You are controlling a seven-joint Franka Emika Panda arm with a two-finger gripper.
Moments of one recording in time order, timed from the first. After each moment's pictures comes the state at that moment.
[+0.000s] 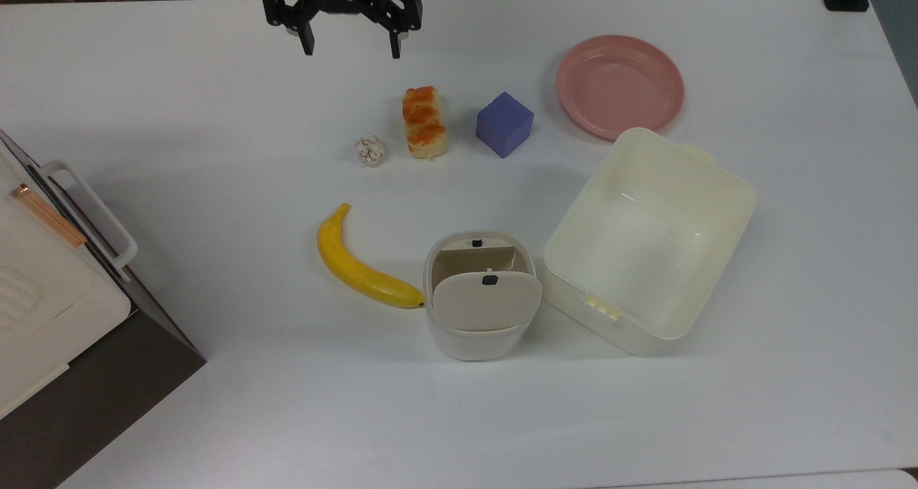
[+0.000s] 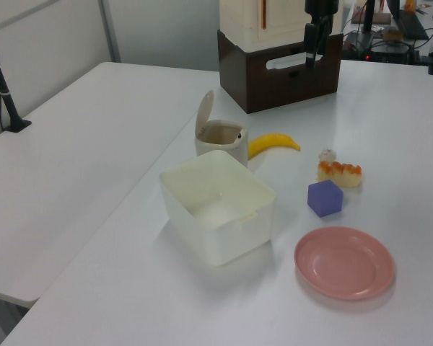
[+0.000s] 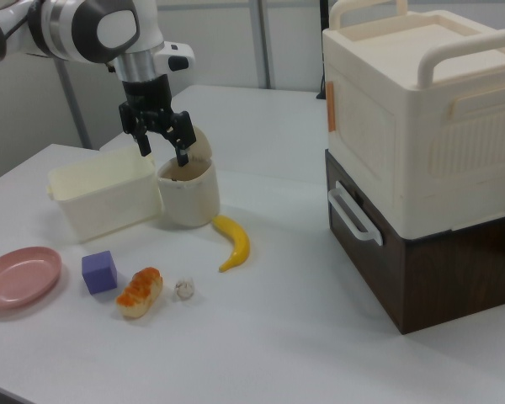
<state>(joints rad) 0.06 0.10 -0.10 -1.56 0.03 1.69 0.00</state>
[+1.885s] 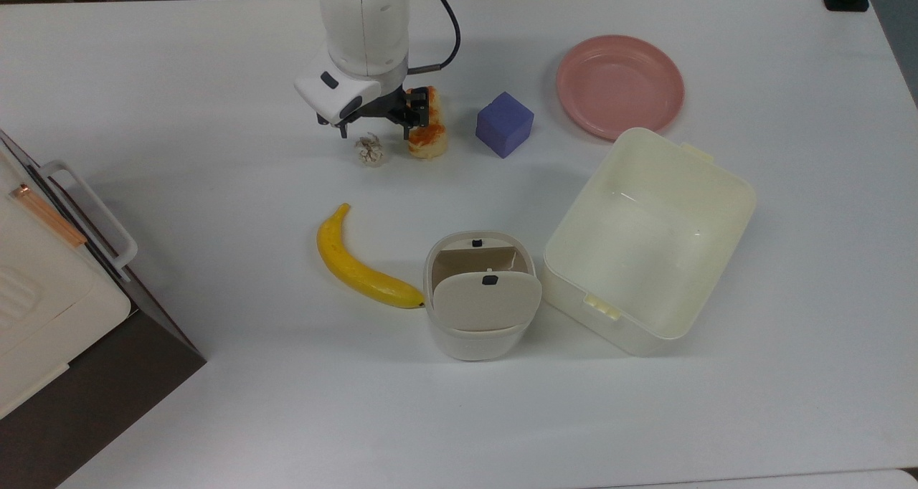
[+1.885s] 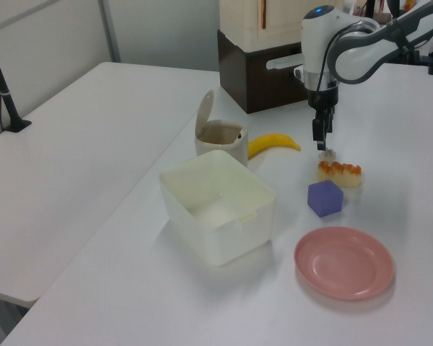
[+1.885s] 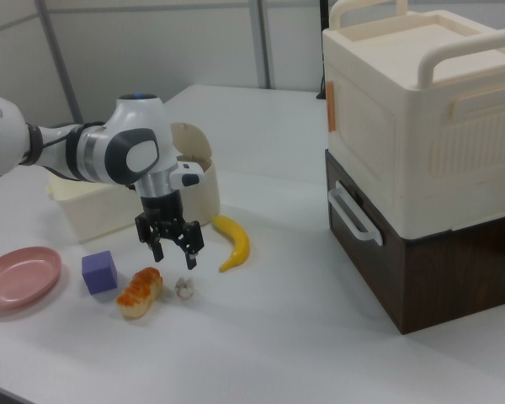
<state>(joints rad) 0.08 0.17 -0.08 -2.00 -0.08 2.07 0.01</state>
